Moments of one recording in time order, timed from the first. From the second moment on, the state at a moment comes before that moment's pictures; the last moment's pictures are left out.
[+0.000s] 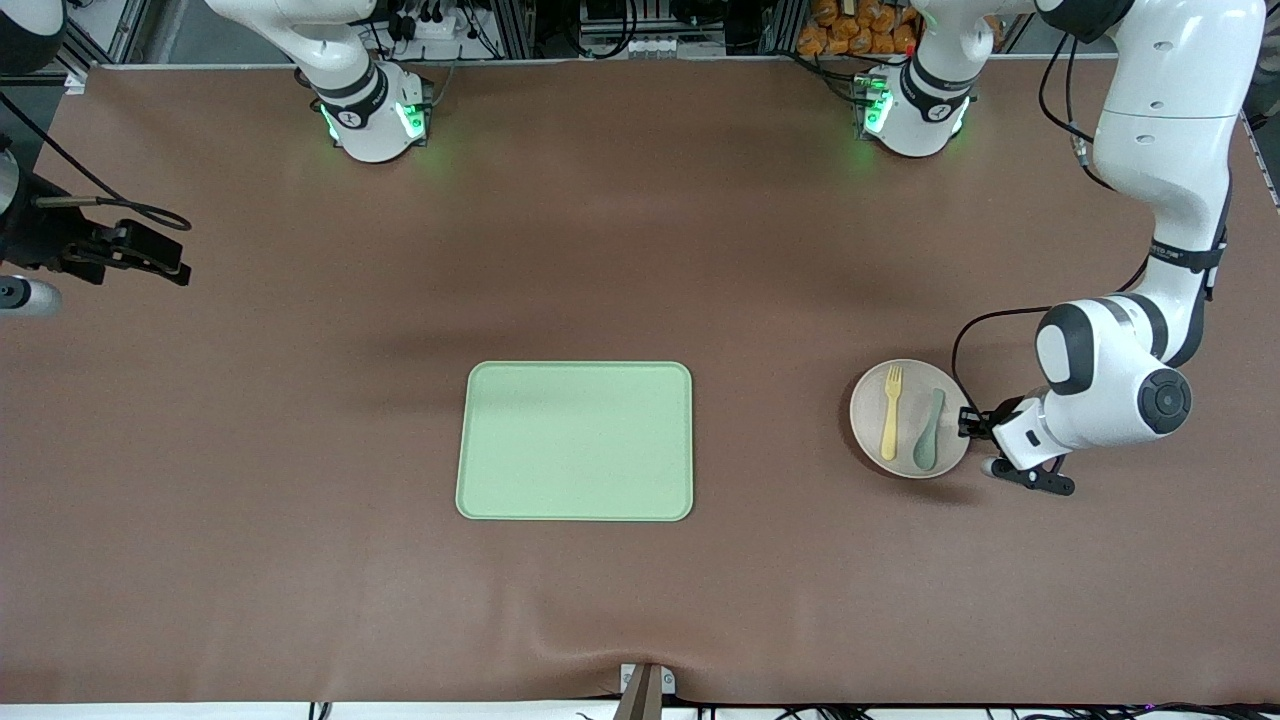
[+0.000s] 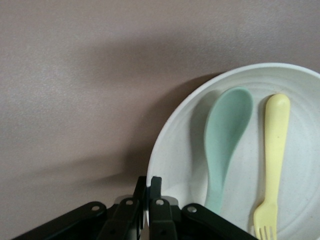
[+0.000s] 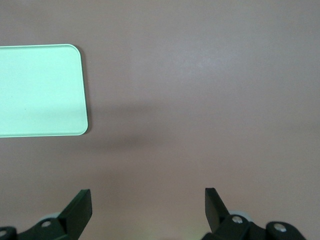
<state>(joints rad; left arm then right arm) 0.03 0.63 -0.02 -1.78 -0.18 2.27 0.40 -0.02 0.04 0.03 -1.53 0.02 1.49 0.04</state>
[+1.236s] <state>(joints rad) -0.20 0.66 -0.19 -1.58 -0.37 2.27 -0.10 -0.03 0.04 0.03 -1.53 0.02 1.49 0.04</state>
